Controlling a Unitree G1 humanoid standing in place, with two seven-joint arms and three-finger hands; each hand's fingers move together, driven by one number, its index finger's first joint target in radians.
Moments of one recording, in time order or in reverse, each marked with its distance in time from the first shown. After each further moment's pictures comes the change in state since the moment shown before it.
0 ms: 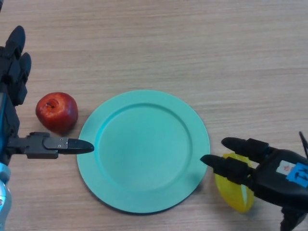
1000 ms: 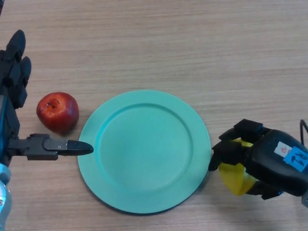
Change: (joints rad) left arm 0.002 0.000 0.000 0.021 0.002 0.000 0.000; right arm -0.074 0.009 0.023 0.044 -0.006 0.029 -0.231
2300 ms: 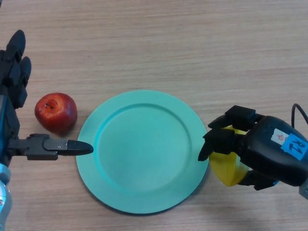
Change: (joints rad) left arm 0.002 0.000 0.004 -0.001 -0.001 0.000 0.000; right arm -0.037 0.030 0.023 -0.056 0.140 0.053 0.088
